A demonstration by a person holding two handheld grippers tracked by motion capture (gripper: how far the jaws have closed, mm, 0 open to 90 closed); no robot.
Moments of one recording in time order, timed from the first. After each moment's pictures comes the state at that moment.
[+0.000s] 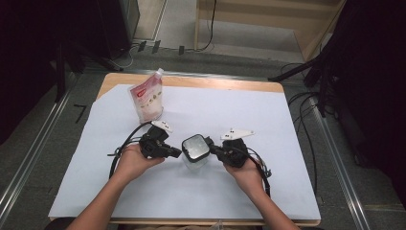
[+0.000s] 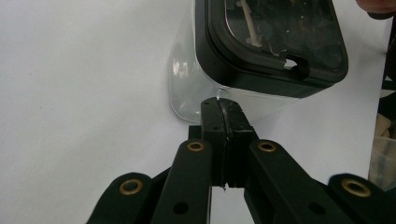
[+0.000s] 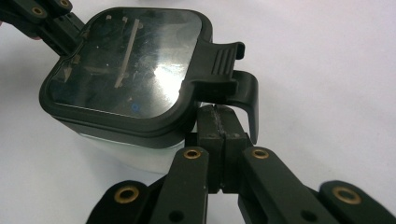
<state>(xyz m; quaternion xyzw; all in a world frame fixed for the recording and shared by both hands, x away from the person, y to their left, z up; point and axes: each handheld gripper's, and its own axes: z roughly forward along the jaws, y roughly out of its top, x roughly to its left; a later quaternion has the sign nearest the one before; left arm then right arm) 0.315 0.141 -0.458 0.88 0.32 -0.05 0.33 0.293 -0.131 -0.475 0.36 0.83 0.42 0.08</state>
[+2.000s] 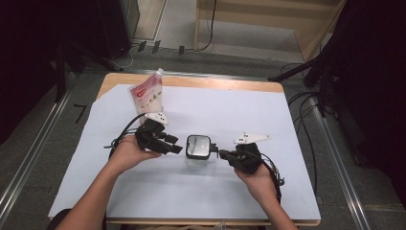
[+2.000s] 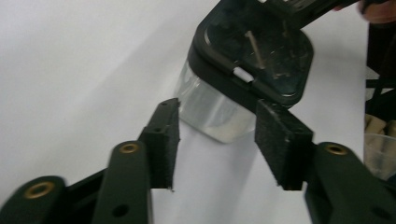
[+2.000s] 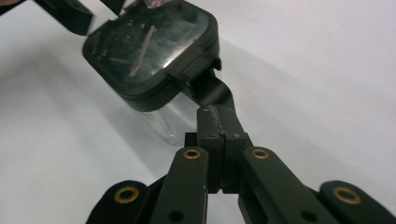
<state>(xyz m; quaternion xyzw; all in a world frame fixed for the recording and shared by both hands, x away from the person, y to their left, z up) 0.326 0.152 -0.438 0.88 0.27 -0.04 0.38 0.273 -0.162 -0.463 0.40 0.81 0.42 0.06</state>
